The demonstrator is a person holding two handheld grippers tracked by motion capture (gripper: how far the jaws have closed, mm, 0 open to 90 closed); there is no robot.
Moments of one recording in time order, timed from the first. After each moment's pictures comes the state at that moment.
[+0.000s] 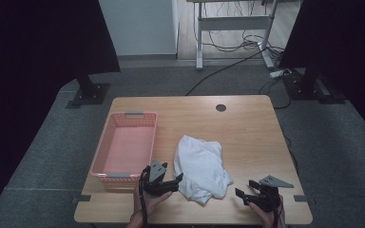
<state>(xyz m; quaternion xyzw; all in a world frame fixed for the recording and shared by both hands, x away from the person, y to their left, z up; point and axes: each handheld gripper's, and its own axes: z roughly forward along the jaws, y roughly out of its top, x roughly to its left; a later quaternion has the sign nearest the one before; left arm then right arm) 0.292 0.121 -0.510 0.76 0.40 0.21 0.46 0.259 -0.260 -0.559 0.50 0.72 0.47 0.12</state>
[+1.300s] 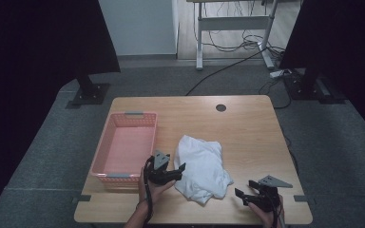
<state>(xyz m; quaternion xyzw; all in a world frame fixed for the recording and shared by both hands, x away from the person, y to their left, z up) 0.324 0.110 -0.507 0.75 0.42 0.21 0.46 0.259 -0.258 -0.559 0.49 0.73 0.46 0.12</state>
